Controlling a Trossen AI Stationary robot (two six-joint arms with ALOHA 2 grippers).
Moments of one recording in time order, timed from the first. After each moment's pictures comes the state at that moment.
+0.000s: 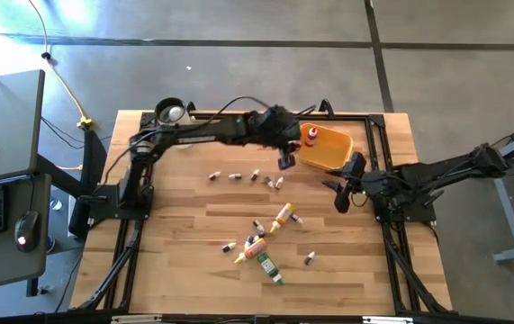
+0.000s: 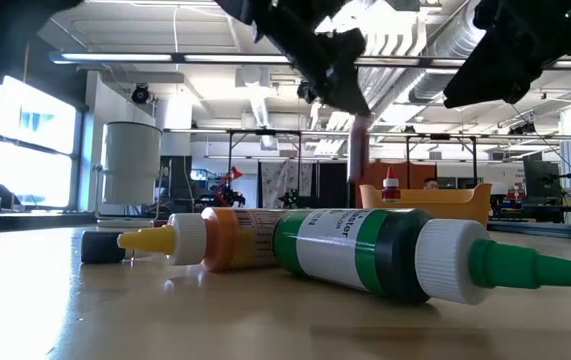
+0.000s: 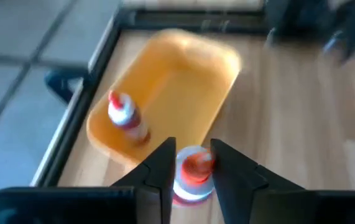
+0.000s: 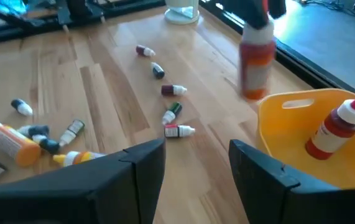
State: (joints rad) left arm 0.27 2.04 1.90 -0.48 -0.02 0.15; right arm 0.22 0.70 0.51 -0.38 0.54 0.41
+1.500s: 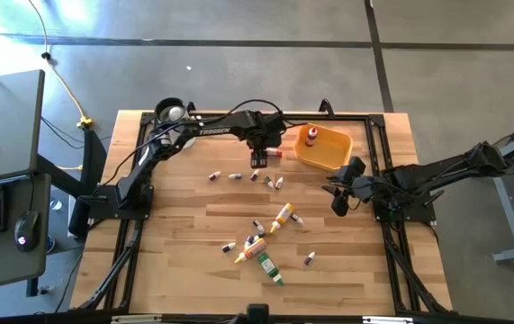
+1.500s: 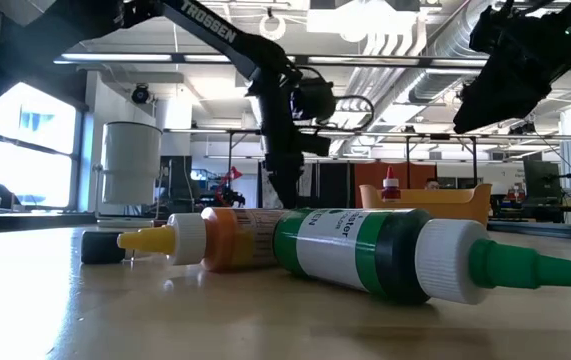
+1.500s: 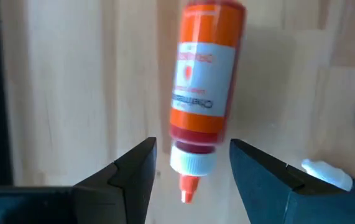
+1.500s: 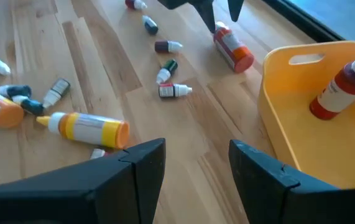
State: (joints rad) left arm 0.39 2.22 1.87 -0.89 -0.09 0.38; right arm 0.22 0.78 0.51 -0.48 0.50 0.50
